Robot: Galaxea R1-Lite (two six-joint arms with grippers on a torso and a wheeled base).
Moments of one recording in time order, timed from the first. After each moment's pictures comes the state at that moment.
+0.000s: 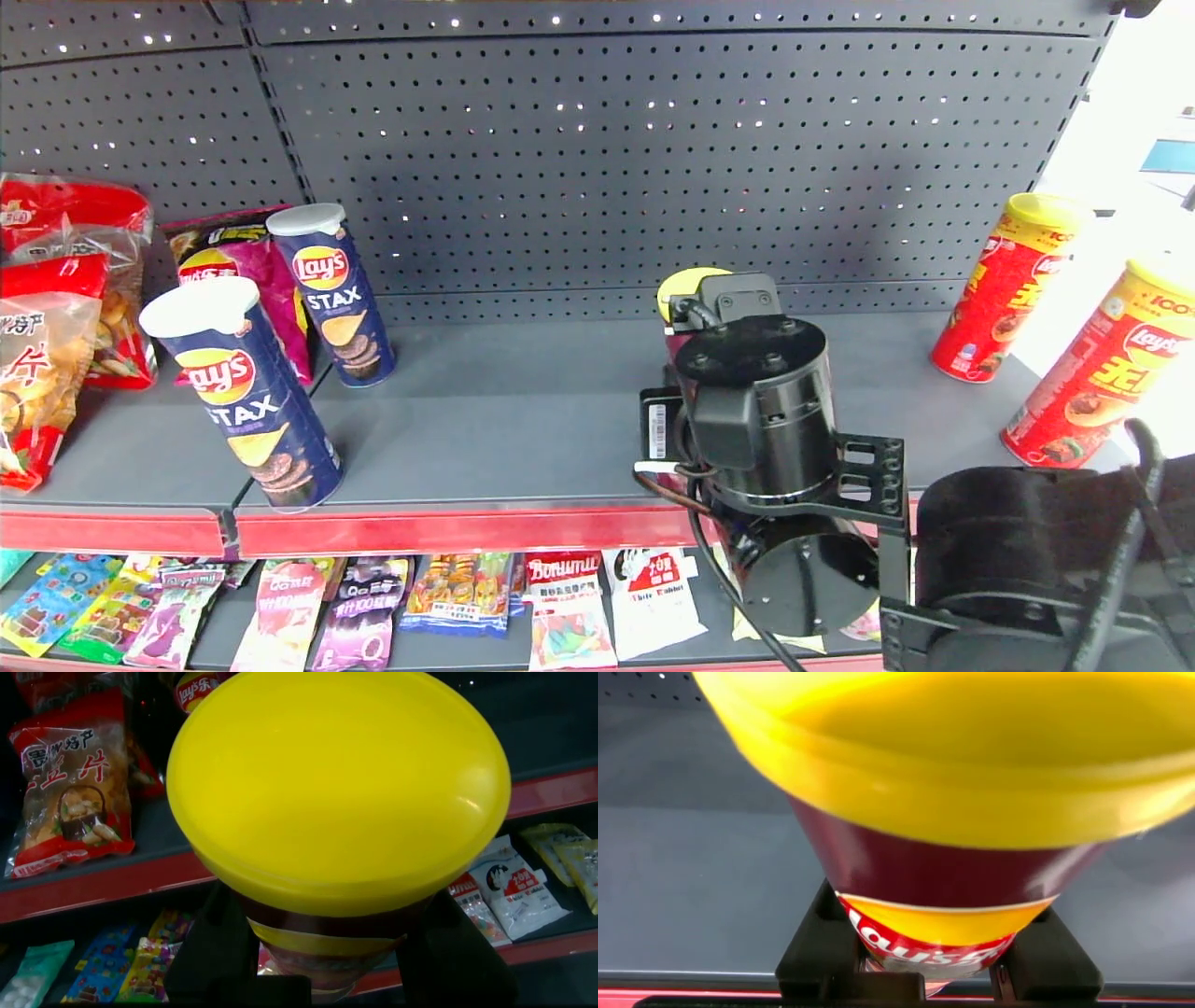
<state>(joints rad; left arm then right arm) -0.24 0.10 -0.30 0.18 0.18 0.20 1.01 1.86 -1.01 -0.50 -0.98 0.21</state>
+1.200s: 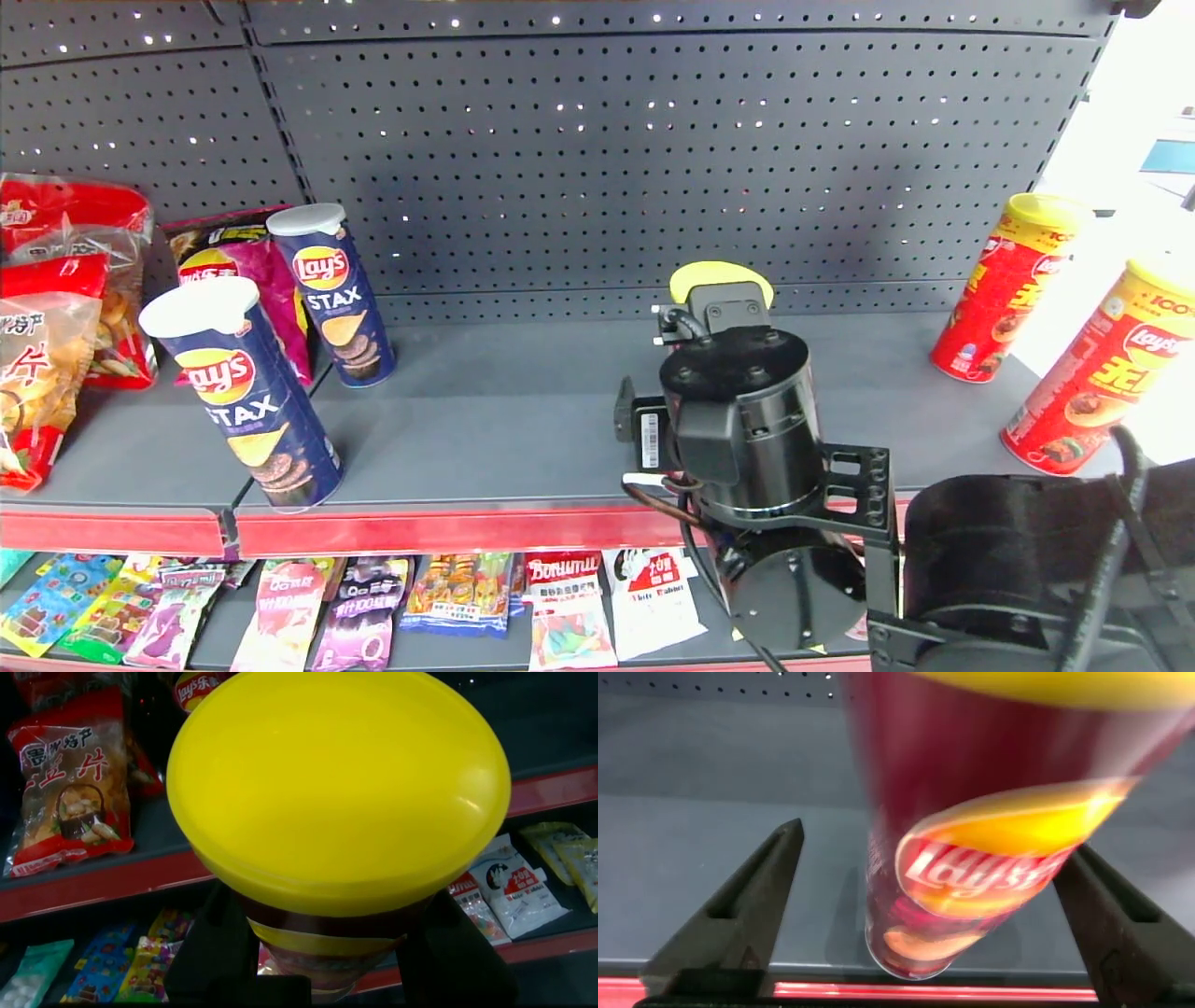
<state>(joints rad) -0.24 0.10 -0.30 0.18 0.17 0.20 1.03 1.87 -1.02 -0.50 -1.00 0.21</state>
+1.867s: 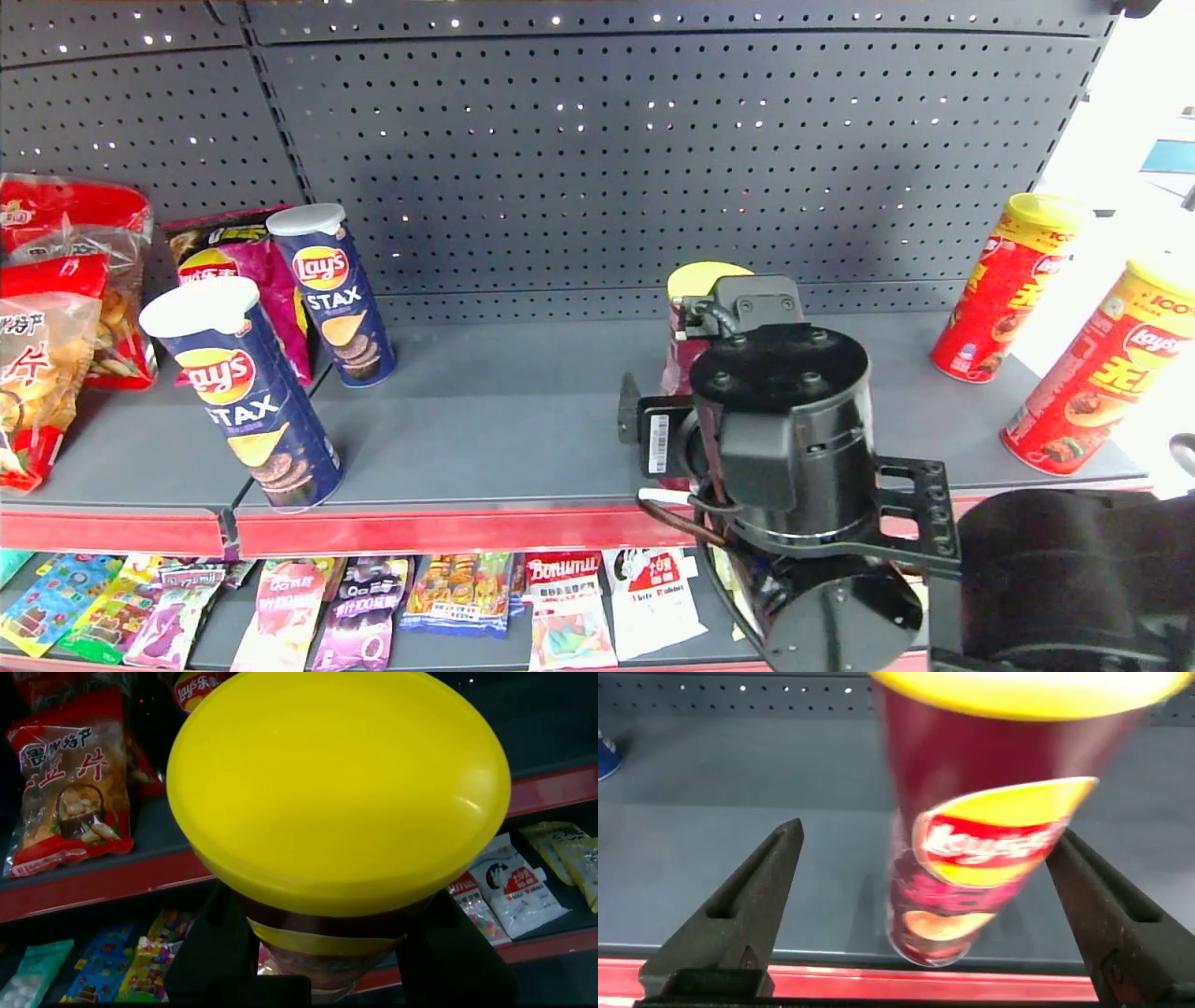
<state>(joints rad) -0.24 0.10 -0.30 0.18 0.17 0.20 1.06 1.81 -0.98 -0.50 -1.00 0.25</state>
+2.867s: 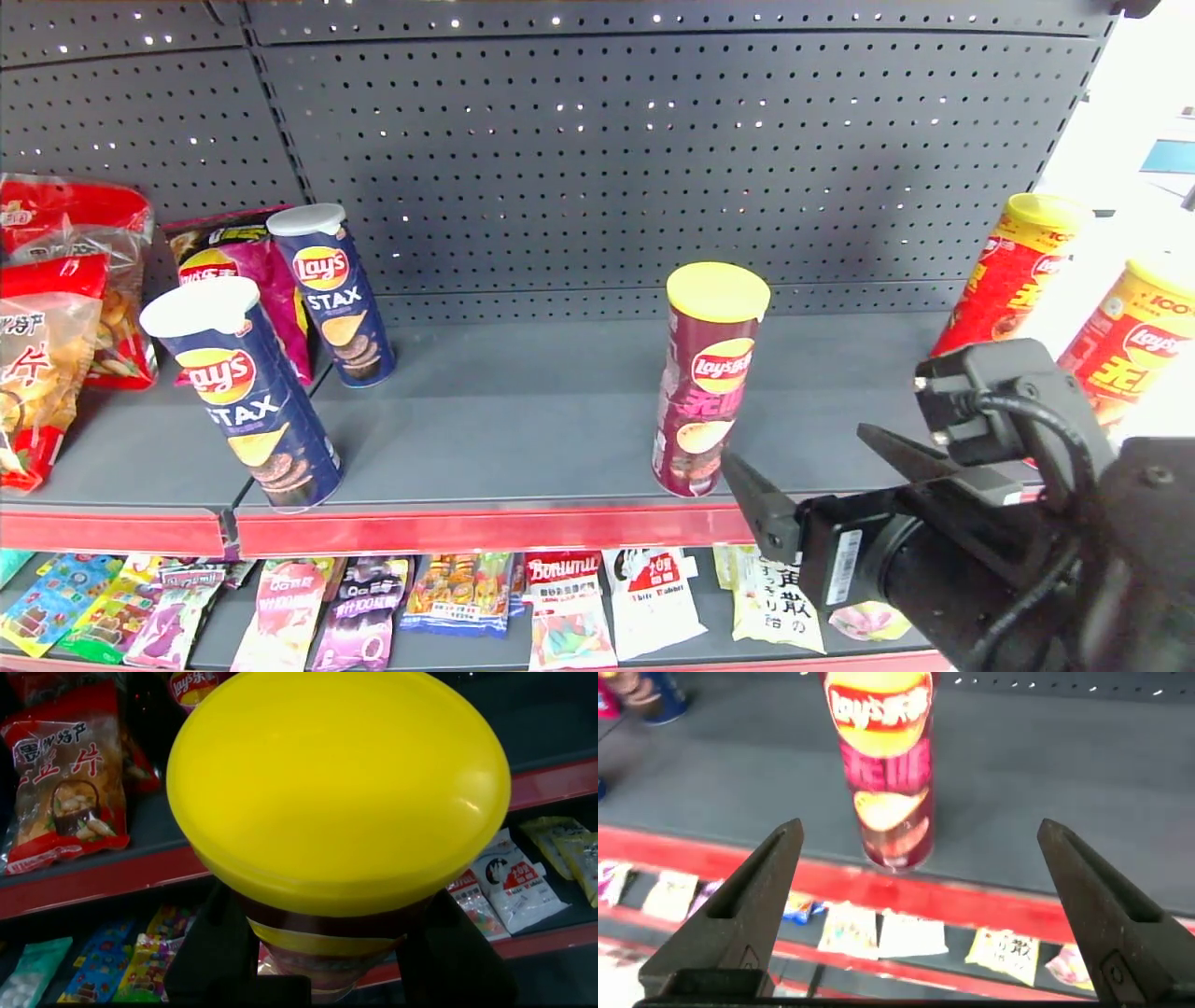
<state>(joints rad) -0.24 0.10 -0.28 0.18 0.17 0.20 1.15 1.46 -0.62 -0.50 -0.88 0.28</state>
